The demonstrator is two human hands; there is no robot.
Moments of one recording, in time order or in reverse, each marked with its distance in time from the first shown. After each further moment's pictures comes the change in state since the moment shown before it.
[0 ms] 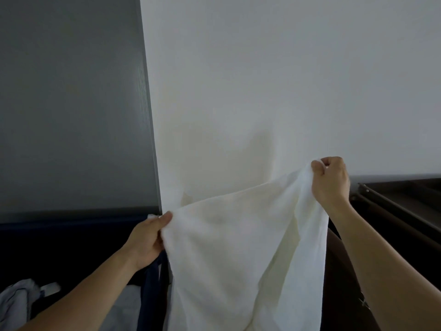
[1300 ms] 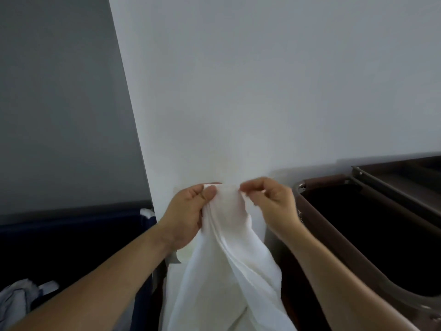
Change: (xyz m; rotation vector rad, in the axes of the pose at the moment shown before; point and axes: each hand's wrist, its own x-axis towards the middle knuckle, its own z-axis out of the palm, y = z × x) left_hand -0.032 0.022 0.123 0.098 -0.306 0.207; right_hand -0.101 -0.022 0.021 0.614 -0.509 -0.132
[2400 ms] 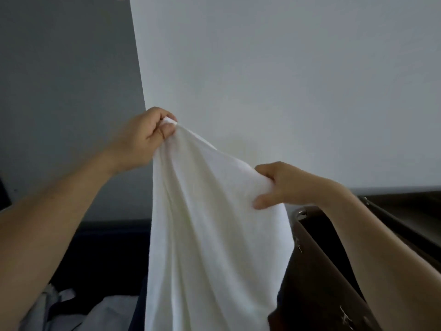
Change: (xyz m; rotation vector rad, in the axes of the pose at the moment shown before) left_hand 0.010 0.171 -0.014 1.202 0.246 0.808; right_hand 0.059 -0.099 -0.105 -0.579 -0.682 -0.085
